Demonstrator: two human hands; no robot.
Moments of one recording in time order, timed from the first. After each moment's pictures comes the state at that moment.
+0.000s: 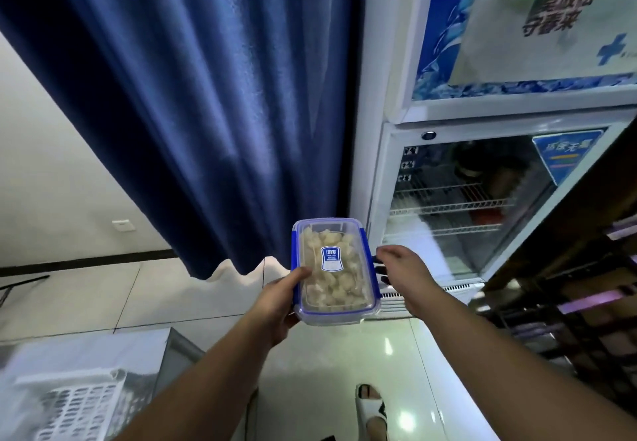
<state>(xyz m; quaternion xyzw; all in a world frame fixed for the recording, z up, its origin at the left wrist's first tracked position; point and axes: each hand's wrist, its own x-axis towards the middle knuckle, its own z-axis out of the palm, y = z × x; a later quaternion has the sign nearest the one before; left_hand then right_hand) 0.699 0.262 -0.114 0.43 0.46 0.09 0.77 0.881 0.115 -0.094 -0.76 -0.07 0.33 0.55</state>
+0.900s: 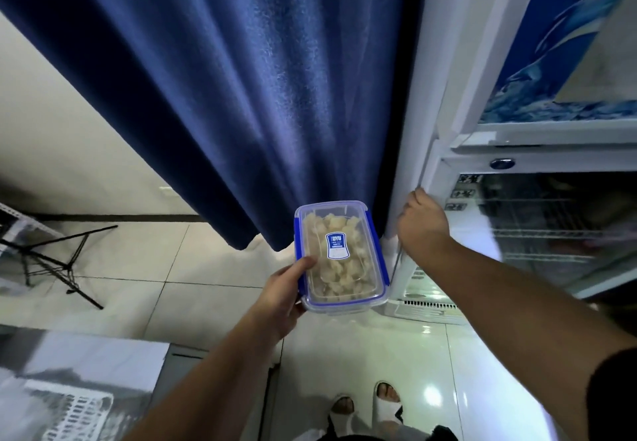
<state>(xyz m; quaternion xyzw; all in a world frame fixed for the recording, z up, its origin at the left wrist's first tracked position) 0.800 0.336 -0.119 0.37 0.54 0.14 0.74 1.063 0.272 -0.095 -0.77 -0.54 -0.01 -0.35</state>
